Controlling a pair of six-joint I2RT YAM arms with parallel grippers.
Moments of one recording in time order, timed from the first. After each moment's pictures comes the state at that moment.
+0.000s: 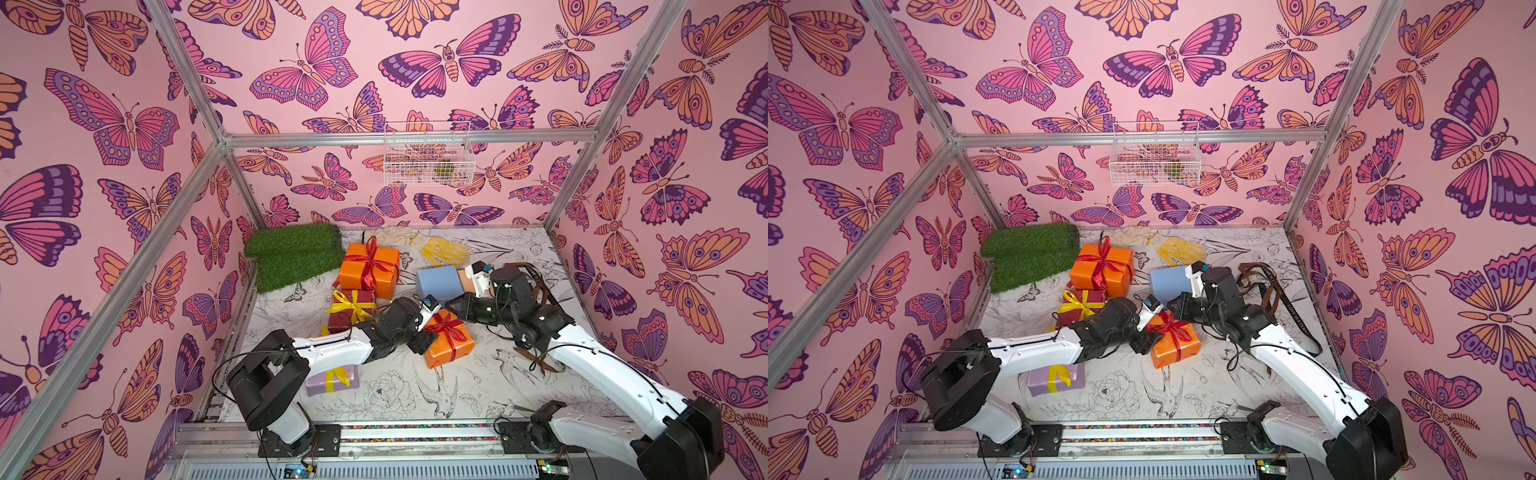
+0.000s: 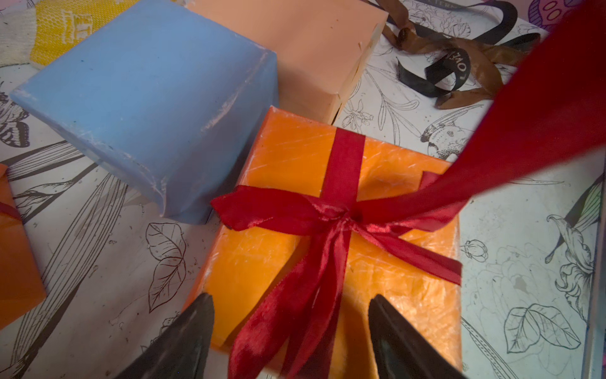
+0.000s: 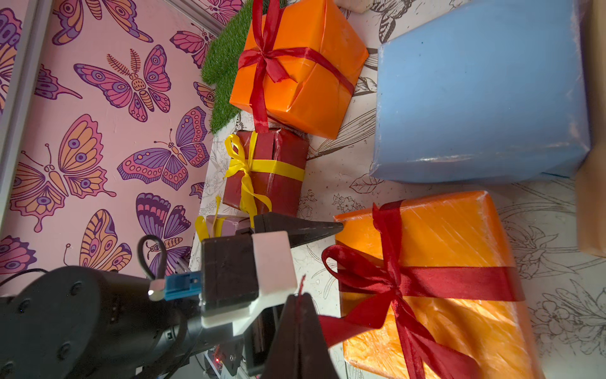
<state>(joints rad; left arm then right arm) -0.88 1.58 0.83 0.07 0.10 -0.01 0.54 1.12 0.89 -0.39 -0.36 0.72</state>
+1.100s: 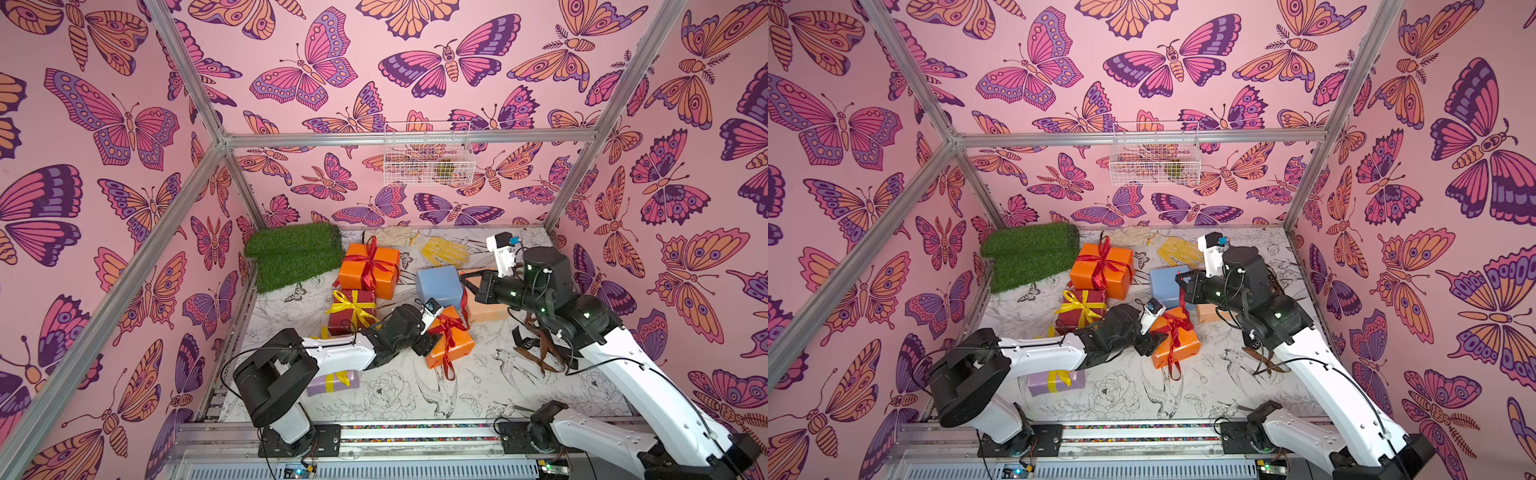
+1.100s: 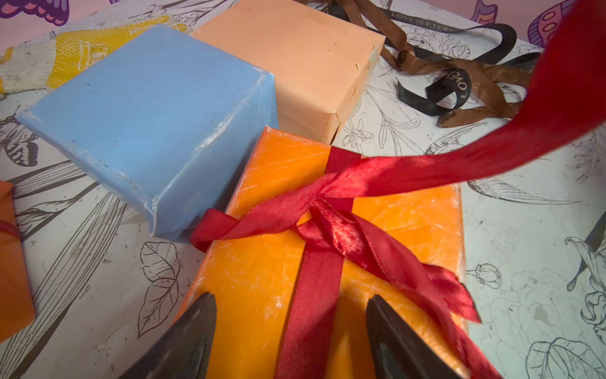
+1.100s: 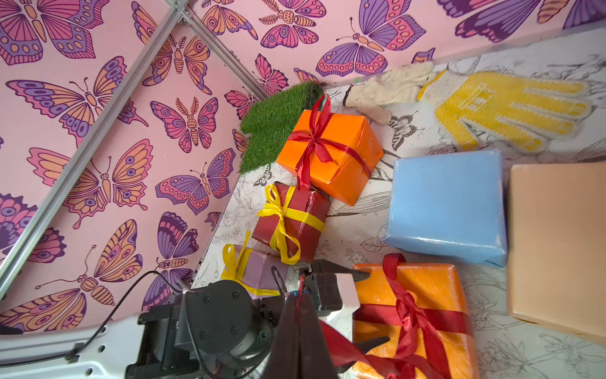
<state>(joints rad) -0.92 1.61 0.77 0.23 0.03 -0.03 0.52 1.04 1.22 -0.62 -0.27 0.56</state>
